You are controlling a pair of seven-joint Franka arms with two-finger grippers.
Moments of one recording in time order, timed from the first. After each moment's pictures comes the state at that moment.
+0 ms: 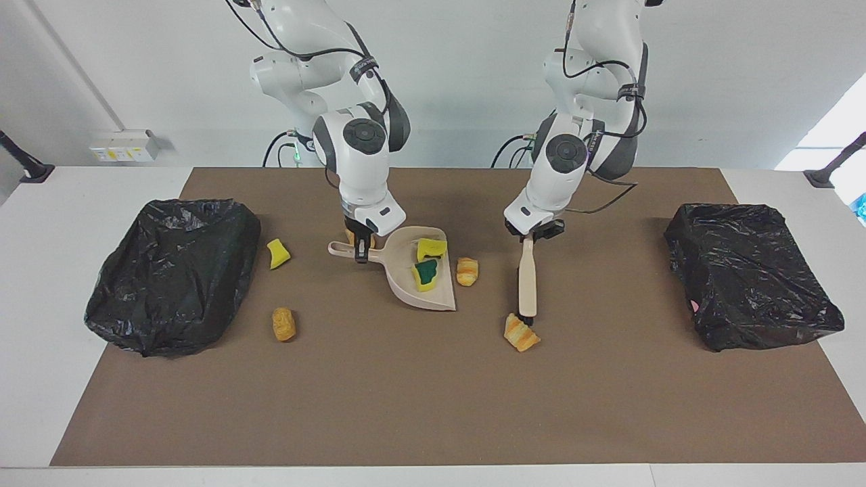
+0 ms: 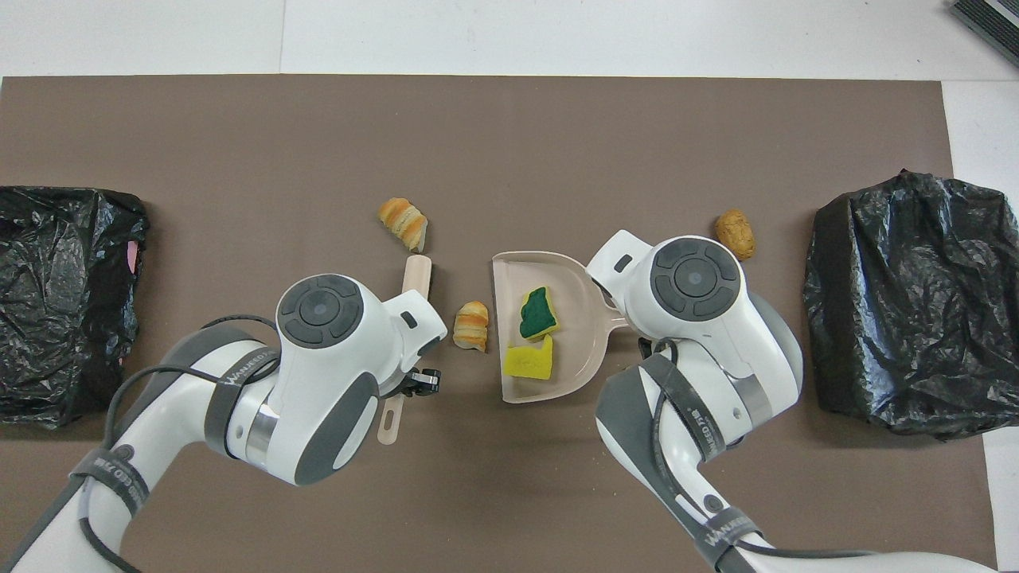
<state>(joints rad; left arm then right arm) -0.59 0.07 0.00 -2.14 -0.15 2.05 -0.31 0.31 0.15 0.10 -2.01 -0.17 2.12 -1.09</state>
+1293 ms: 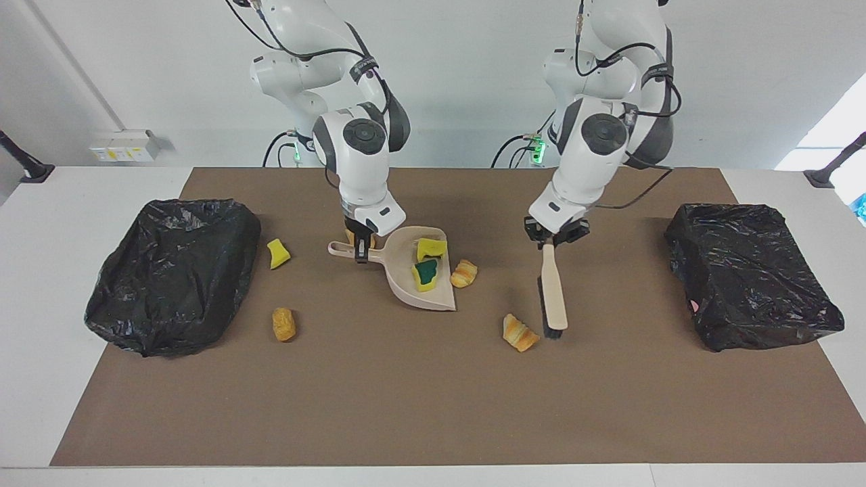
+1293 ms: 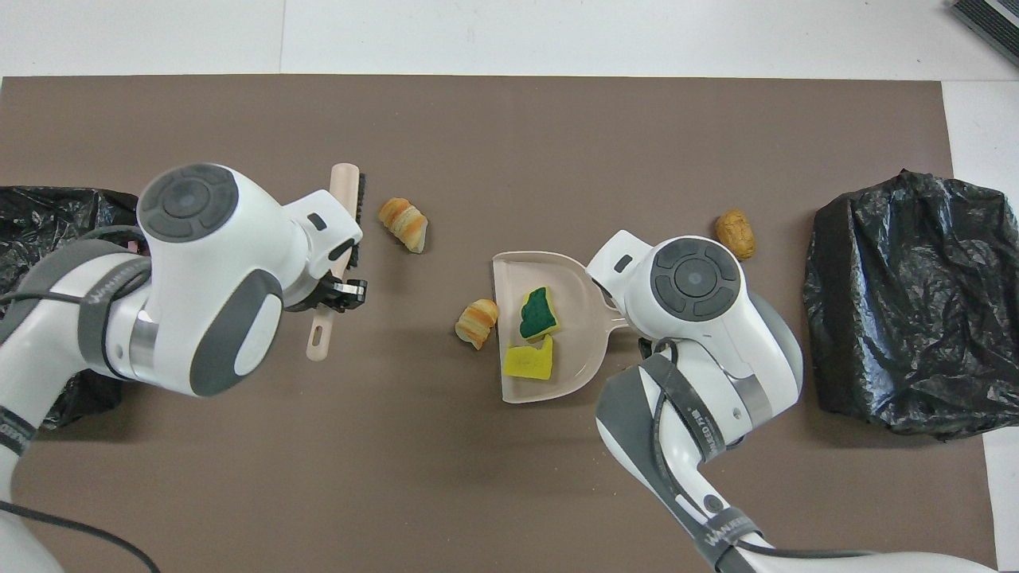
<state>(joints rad) -0.38 0.16 0.04 -1.87 -0.03 1.95 -0.19 0.31 0.15 0.10 -2.01 -0.17 2.12 -1.09</state>
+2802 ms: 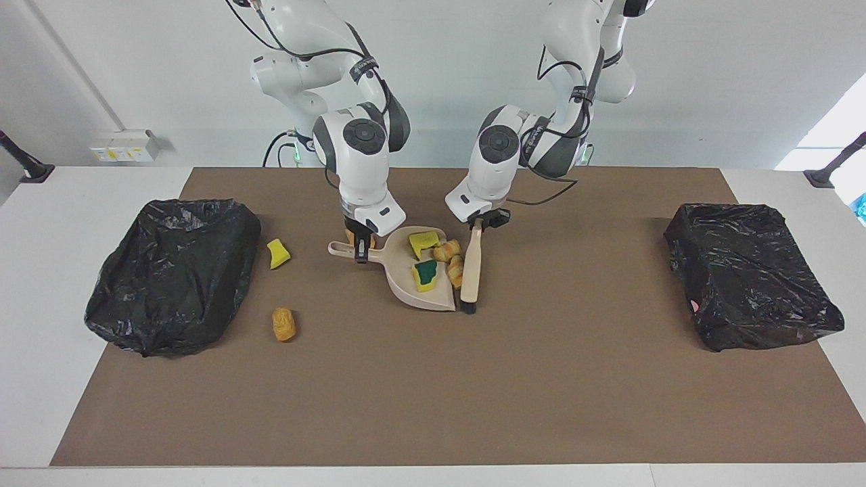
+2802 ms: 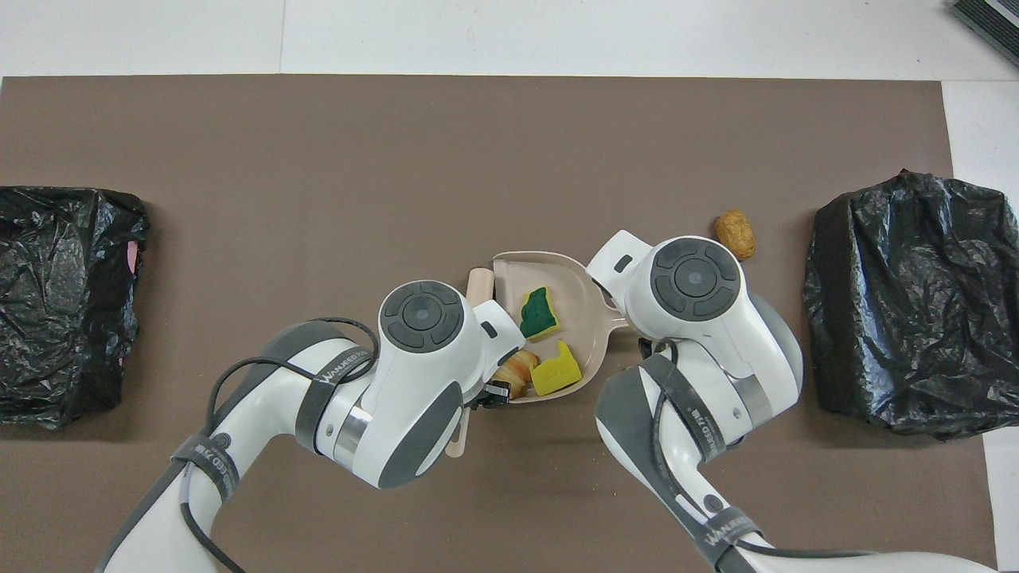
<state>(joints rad) -0.71 0.18 0.00 -2.00 -0.22 2.01 -0.40 0.31 0.15 0.10 -2.01 -0.17 2.12 -1.09</state>
